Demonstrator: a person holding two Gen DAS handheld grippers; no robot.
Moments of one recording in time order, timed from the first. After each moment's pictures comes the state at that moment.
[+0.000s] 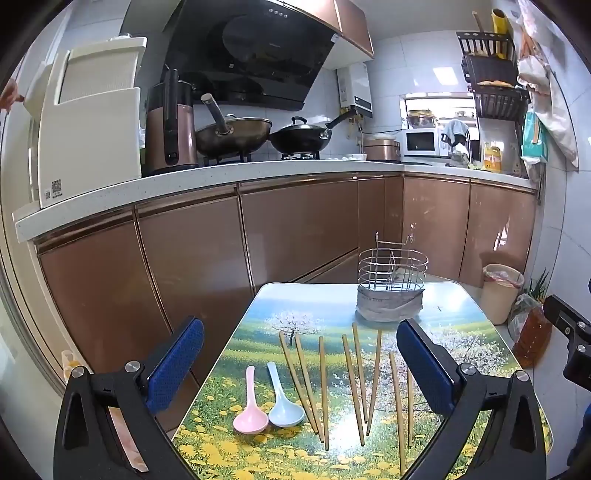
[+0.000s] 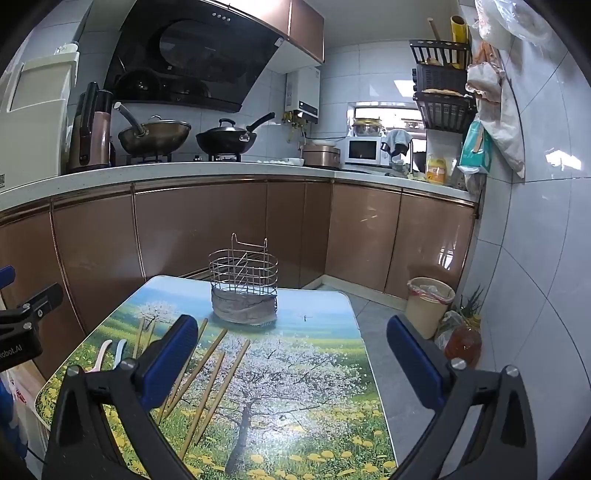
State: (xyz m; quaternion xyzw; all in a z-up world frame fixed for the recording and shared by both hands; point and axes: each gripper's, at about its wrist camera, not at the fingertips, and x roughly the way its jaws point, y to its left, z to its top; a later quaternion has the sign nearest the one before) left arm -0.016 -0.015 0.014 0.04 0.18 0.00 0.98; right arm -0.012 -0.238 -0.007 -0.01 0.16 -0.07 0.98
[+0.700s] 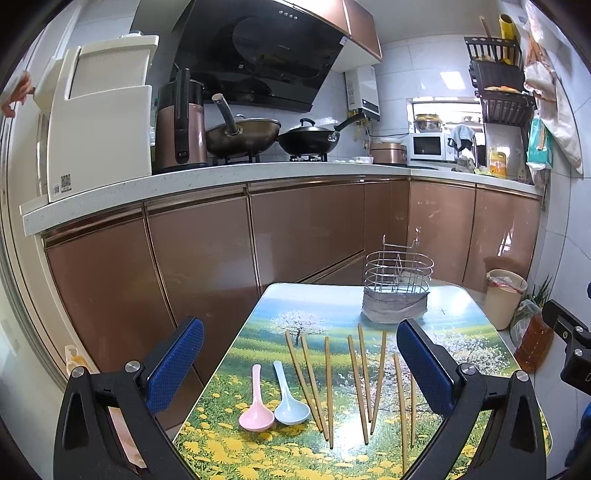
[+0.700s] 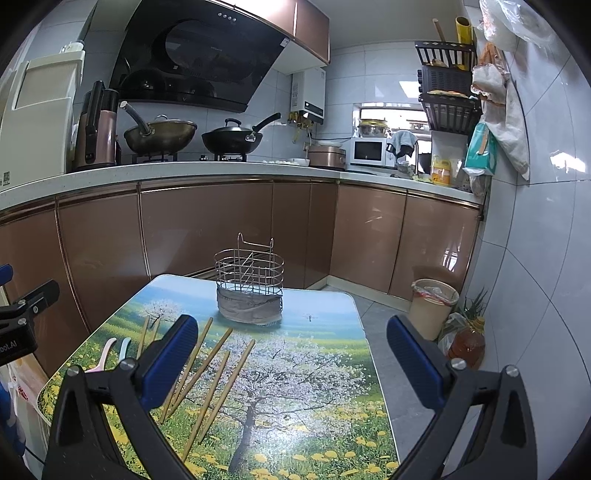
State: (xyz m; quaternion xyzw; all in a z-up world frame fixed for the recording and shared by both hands) left arm -0.019 -0.007 0.012 0.03 0.17 0.01 0.98; right arm -0.011 -0.231 -0.009 -0.02 0.16 -0.07 0.99
